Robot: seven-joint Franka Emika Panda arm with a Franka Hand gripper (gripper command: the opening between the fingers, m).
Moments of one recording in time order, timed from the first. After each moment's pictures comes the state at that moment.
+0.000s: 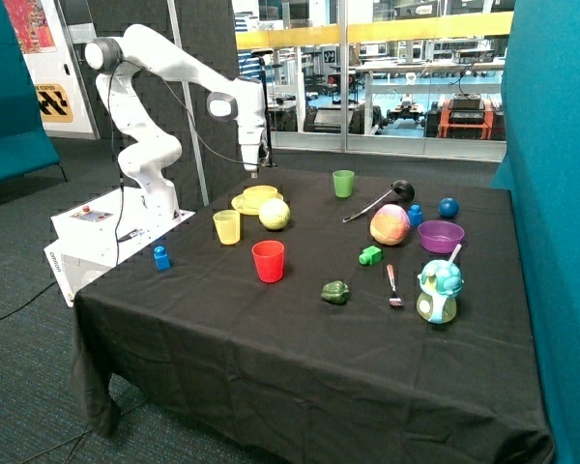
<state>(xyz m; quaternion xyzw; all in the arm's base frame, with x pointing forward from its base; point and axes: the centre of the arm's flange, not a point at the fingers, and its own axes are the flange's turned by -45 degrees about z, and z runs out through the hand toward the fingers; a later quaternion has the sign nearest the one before) 0.395 0.051 0.400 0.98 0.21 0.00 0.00</state>
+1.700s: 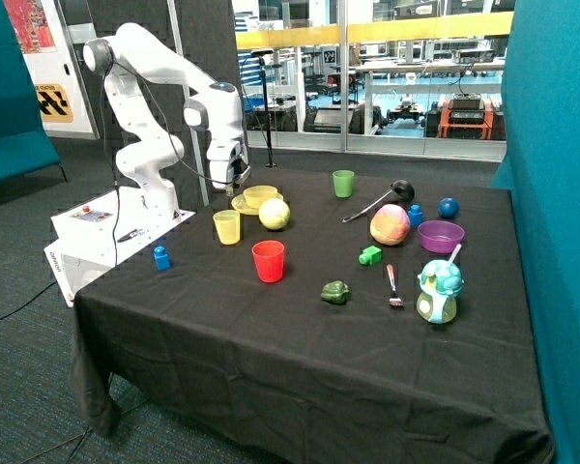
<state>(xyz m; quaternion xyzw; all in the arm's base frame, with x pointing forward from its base) 0.408 -0.098 0.400 0.99 0.13 0.00 0.00</state>
